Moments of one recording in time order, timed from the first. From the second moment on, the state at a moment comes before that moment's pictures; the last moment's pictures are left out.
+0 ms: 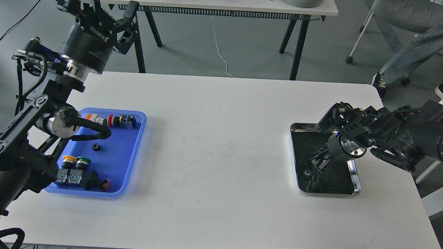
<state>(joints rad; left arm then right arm) -0.53 0.33 -1.18 -1.29 0.67 -0.18 -0.39 1.29 -0.26 -0.85 0.68 -1.41 0.22 0.49</state>
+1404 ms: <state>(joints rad) -0.52 0.33 -1.19 -1.29 0.68 -0.18 -0.39 1.45 0.00 -0.92 0.70 -1.07 0.21 0.49</state>
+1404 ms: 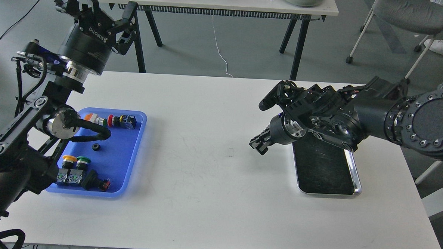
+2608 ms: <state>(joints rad) -0.52 0.32 -1.19 -1.29 0.68 -0.19 -0.39 1.40 0.00 -0.90 0.86 -1.12 -0.13 0.49</state>
